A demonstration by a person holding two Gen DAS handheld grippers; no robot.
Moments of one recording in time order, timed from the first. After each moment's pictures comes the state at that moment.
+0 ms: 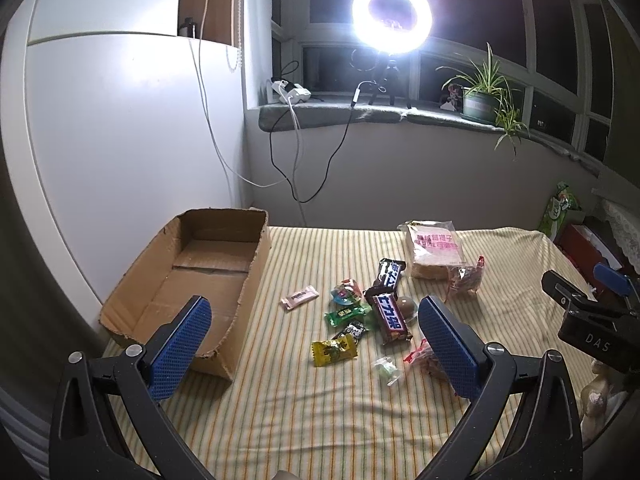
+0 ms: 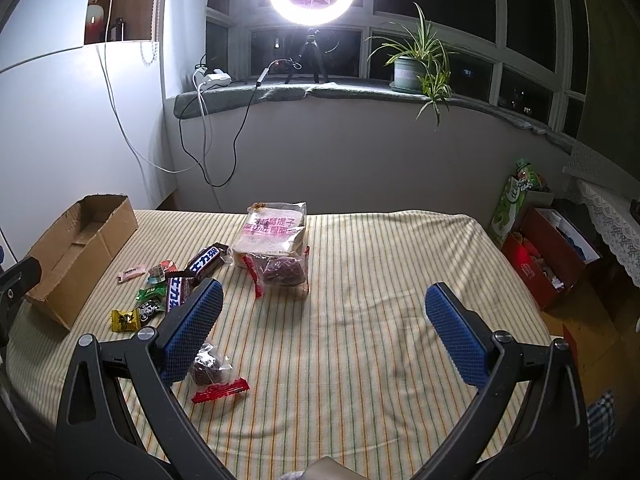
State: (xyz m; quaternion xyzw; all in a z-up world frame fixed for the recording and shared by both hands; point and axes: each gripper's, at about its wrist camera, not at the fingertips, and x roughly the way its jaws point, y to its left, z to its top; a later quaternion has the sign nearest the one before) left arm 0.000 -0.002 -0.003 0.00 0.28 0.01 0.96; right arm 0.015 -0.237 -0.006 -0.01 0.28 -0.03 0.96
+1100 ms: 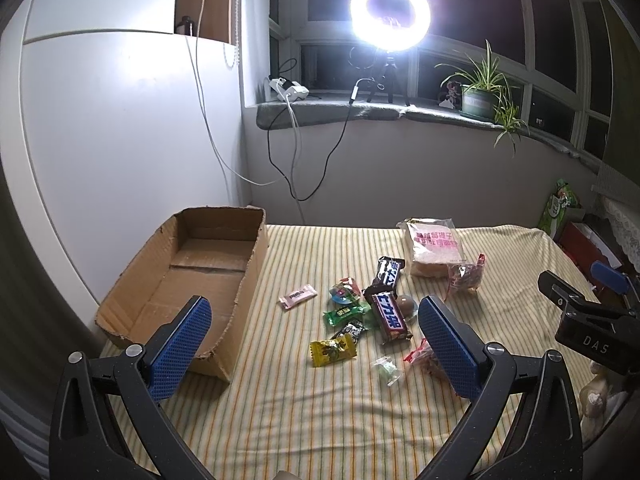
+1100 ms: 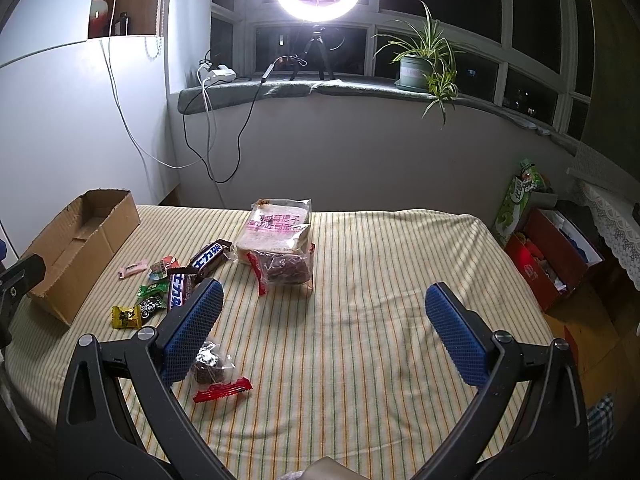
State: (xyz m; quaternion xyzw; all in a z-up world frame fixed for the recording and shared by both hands) left arm 0.004 -0.003 -0.007 0.00 0.28 0.00 0.96; right arm 0.017 -0.233 -0.010 -0.01 0.29 -0.03 0.96
